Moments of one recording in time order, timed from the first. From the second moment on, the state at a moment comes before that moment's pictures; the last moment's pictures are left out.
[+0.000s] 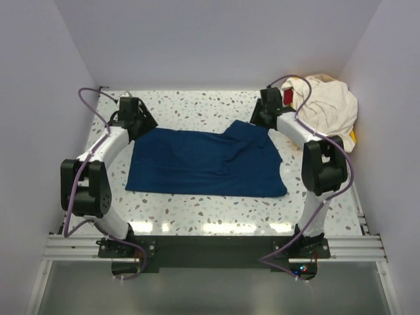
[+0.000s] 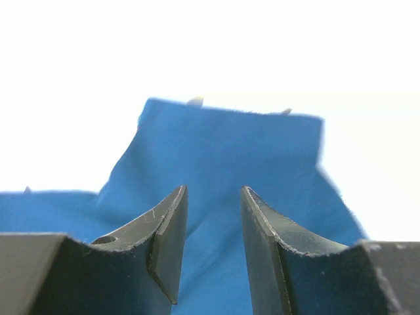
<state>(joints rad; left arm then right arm) -0.07 1.61 1.15 -0.30 -0.09 -0.63 0.33 1.91 1.44 -0.33 0.14 0.53</state>
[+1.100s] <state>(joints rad) -0.07 1.76 1.25 -0.30 -0.10 -0.64 0.14 2.18 1.64 -0.46 0.17 0.48</state>
